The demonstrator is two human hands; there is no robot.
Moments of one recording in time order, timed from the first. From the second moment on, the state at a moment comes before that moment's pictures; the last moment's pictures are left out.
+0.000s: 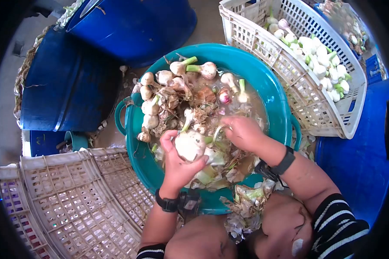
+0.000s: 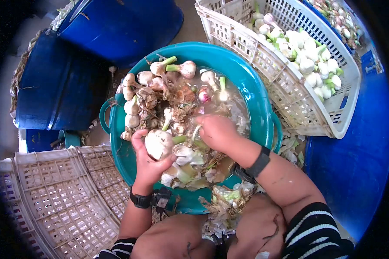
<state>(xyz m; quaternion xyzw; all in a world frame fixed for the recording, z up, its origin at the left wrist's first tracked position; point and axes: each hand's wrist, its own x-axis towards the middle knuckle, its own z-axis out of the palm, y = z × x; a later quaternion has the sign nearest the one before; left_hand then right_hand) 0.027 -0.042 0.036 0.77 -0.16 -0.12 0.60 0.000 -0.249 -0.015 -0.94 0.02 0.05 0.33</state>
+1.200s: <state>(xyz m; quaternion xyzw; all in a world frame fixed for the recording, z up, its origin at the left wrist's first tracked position) 0.052 -0.038 0.019 0.48 0.02 -0.15 0.86 -0.004 -0.213 0.029 -0.51 0.02 0.20 0.84</state>
